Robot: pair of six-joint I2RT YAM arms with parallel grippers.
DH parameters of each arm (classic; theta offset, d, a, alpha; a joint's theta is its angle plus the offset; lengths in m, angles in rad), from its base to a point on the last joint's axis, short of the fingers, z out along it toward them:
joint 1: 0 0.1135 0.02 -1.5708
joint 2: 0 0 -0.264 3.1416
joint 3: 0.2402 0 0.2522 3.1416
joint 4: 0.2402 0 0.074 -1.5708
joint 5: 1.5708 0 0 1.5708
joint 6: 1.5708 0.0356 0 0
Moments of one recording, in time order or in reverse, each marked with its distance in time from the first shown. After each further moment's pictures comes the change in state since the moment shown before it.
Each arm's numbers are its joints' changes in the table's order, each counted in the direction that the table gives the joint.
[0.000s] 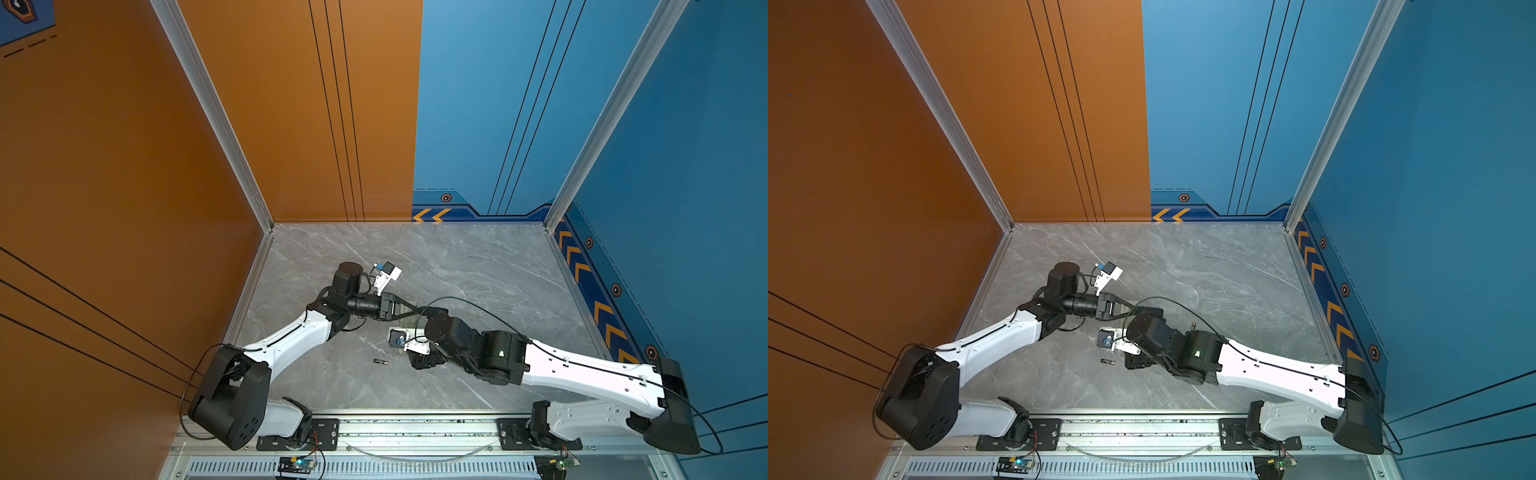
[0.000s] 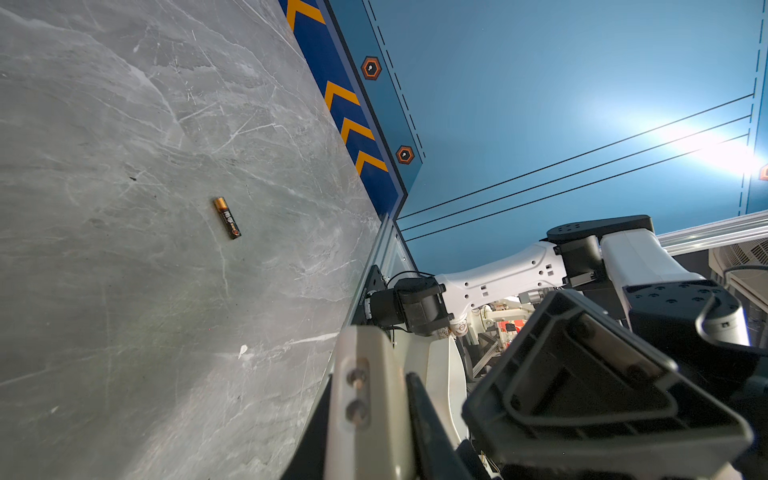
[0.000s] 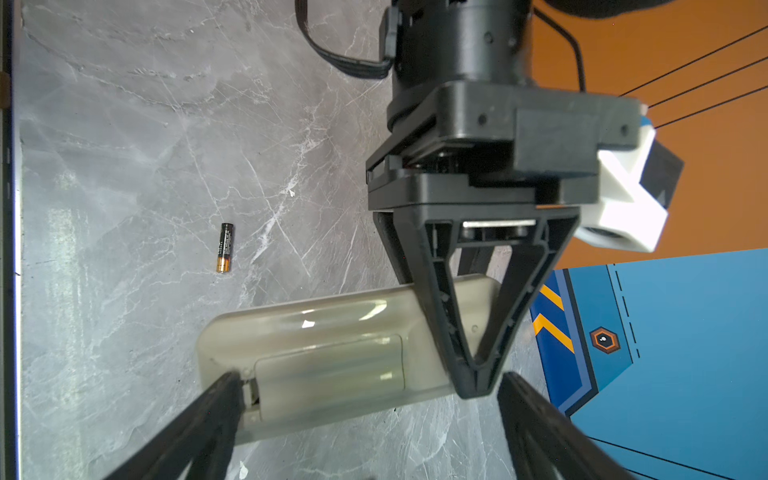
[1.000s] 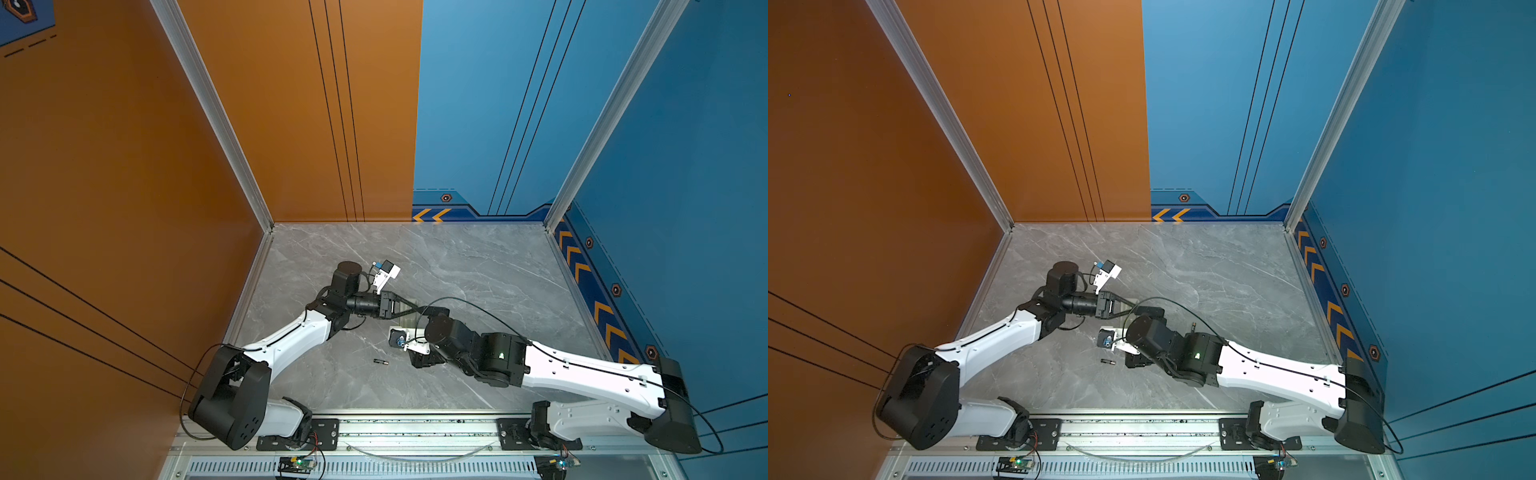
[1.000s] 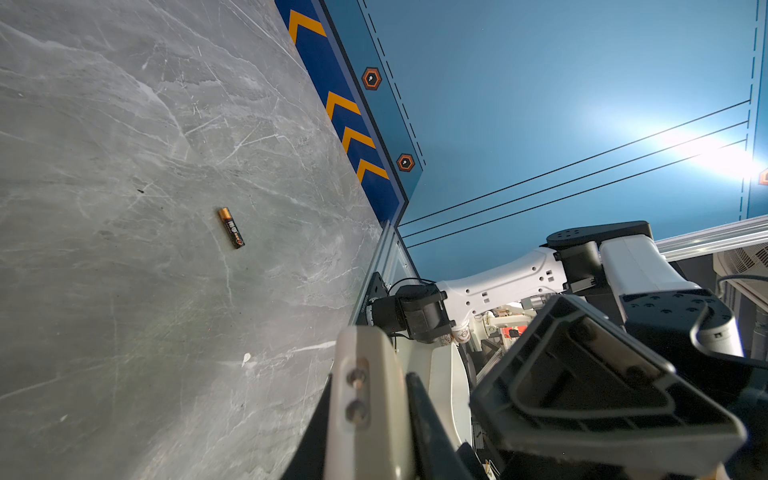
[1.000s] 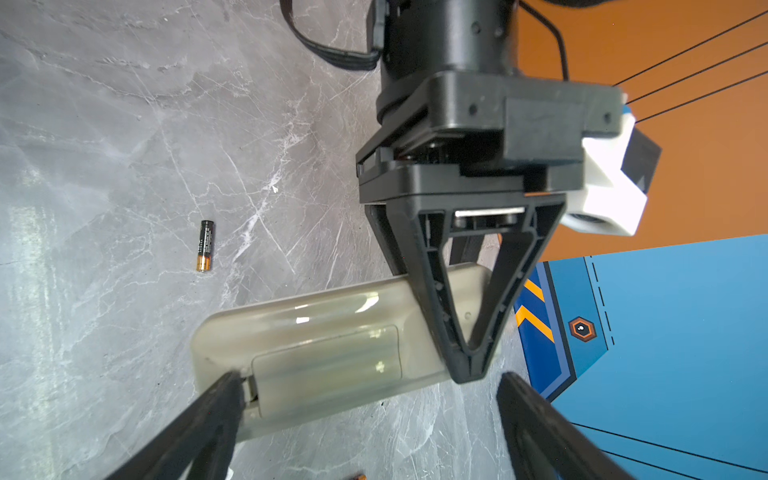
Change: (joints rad) left arm 0.006 0.000 0.000 -0.018 -0.009 -0.008; right arm 0.013 -0.005 -0.011 -0.023 0.056 -0.008
